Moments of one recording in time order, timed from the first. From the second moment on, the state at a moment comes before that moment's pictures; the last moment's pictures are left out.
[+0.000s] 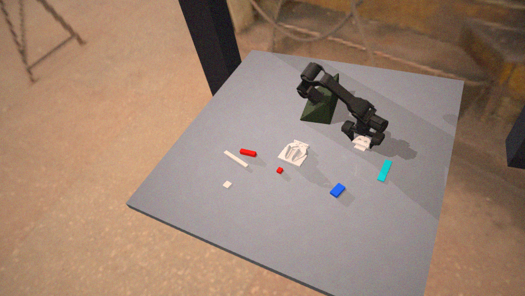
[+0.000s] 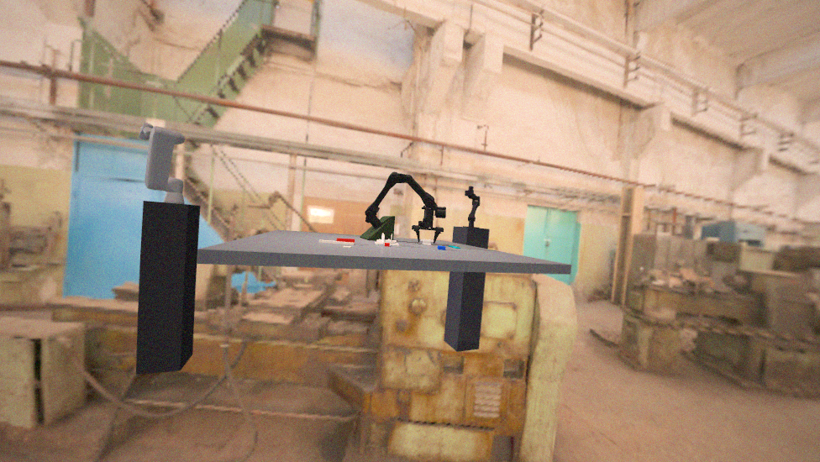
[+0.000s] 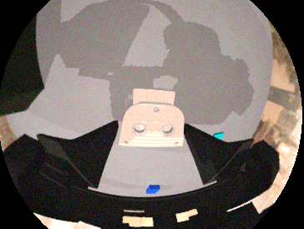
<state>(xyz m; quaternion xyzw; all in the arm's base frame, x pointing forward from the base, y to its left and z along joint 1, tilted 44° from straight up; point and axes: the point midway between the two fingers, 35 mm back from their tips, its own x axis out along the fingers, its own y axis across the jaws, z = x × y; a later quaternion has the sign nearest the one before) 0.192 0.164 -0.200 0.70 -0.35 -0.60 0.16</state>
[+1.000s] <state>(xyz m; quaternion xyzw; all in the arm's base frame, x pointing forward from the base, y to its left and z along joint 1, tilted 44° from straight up) 0.192 0.163 -0.201 0.70 -0.35 -0.60 0.16</state>
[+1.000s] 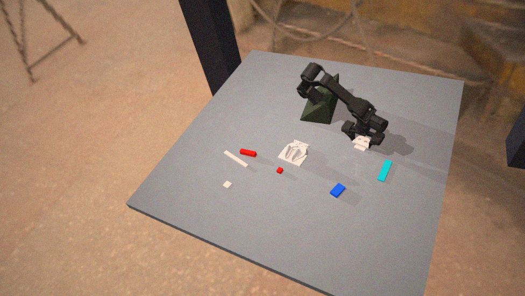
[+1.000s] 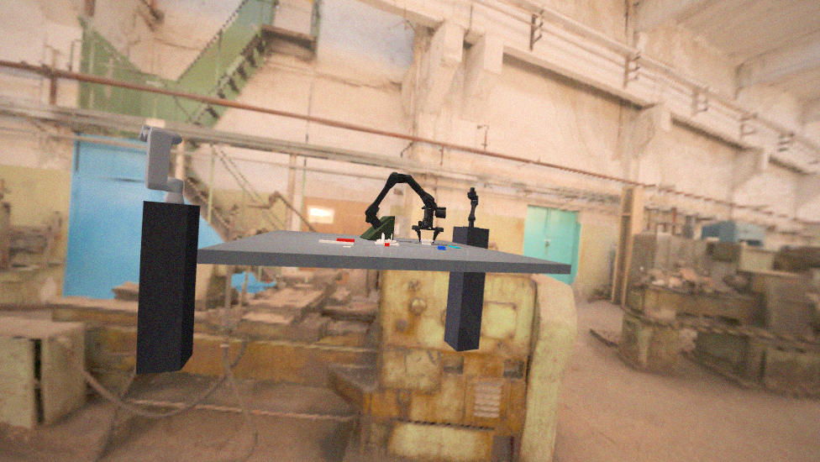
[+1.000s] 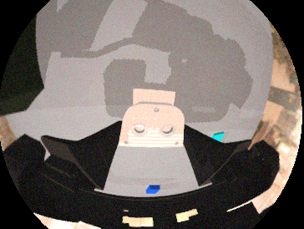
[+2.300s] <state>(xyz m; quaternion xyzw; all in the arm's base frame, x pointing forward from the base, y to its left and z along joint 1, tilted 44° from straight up) 0.191 0.212 -0.147 0.70 -0.35 -0.60 0.16</state>
